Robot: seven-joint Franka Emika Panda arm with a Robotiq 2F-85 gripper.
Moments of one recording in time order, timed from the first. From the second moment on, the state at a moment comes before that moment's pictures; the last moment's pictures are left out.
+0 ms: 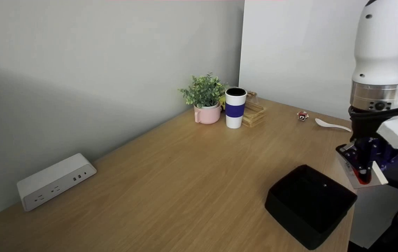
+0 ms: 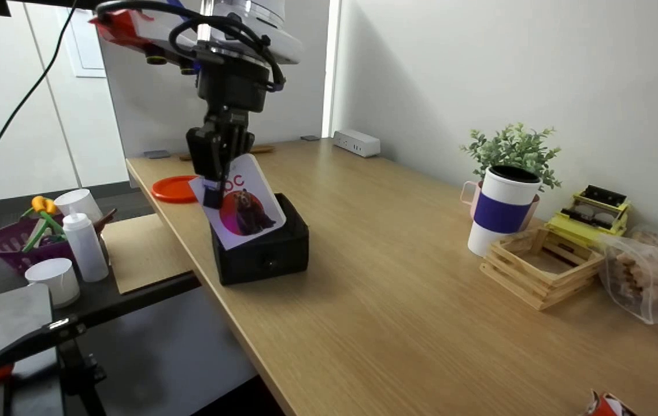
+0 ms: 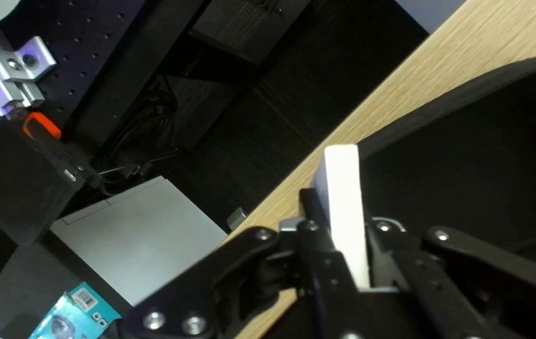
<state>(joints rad) 0.14 -0.08 0.06 -2.50 0.00 2.19 1.03</state>
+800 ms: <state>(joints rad) 0.06 0.08 0.03 -2.45 -0.01 2.20 0.62</state>
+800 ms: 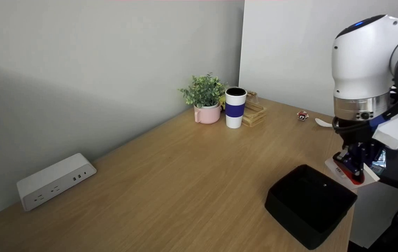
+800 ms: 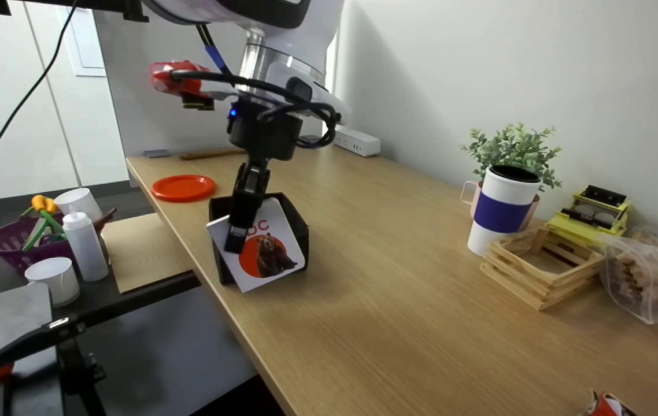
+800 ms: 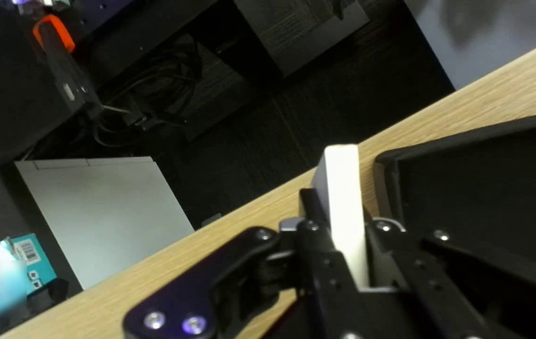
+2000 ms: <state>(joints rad) 0.08 0.29 0.04 -2.22 -0.18 2.15 -0.13</state>
